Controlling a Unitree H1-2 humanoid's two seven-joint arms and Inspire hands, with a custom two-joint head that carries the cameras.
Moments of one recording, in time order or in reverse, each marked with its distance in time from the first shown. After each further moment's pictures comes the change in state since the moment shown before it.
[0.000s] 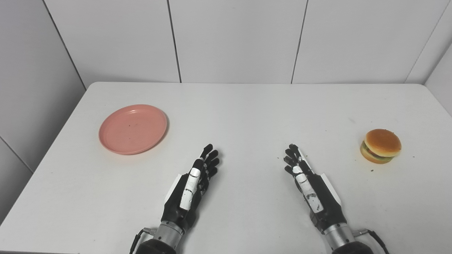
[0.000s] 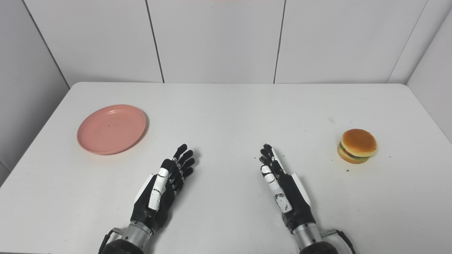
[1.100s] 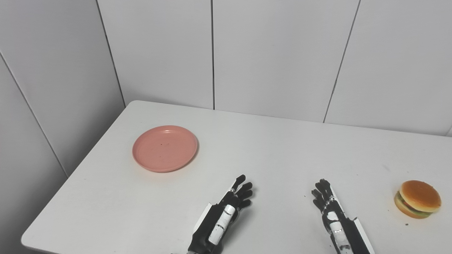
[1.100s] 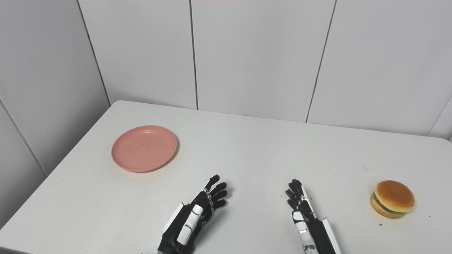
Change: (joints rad) left arm -0.005 -0.016 -0.066 0.165 0.053 -0.237 0.040; right arm -0.004 -0.033 -0.005 0.084 0.073 -0.201 0.058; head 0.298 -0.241
